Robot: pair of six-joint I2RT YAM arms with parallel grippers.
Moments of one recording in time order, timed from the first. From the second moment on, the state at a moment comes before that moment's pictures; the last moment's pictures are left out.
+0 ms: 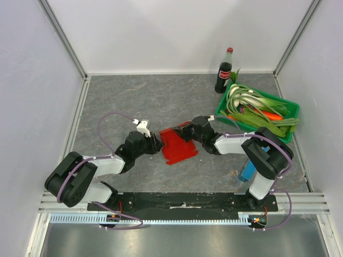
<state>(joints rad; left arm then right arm) -0.55 1.36 0.33 0.55 0.11 -0.52 0.71 1.74 0.76 0.47 0.02 1.74</state>
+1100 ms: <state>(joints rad) -0.73 1.37 0.20 0.81 -0.18 -0.42 0.76 1.76 0.52 0.94 0.09 1.62</state>
